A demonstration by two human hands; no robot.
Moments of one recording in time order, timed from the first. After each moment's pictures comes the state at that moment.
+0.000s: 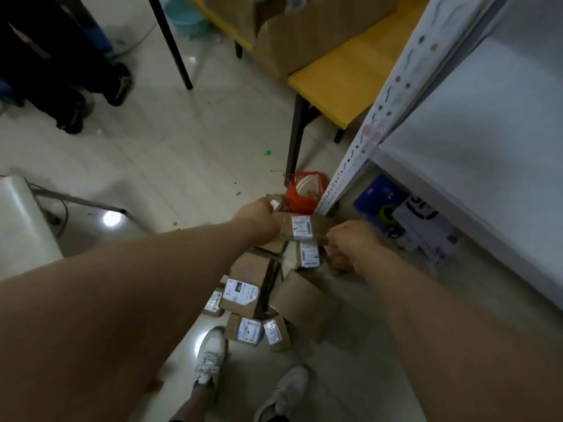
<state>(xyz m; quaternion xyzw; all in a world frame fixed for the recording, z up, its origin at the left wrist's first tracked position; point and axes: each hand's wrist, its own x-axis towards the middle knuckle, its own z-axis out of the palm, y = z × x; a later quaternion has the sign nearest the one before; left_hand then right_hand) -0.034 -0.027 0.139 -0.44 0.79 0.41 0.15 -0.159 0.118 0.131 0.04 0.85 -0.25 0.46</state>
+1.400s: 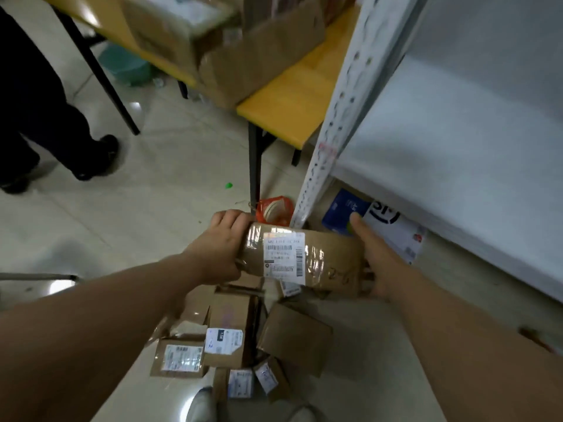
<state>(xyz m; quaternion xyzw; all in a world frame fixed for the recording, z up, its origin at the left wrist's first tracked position) -0.024 -0.069 0.113 -0.11 0.97 0.20 0.07 -0.186 0.172 0.139 0.19 0.76 -0.49 0.39</state>
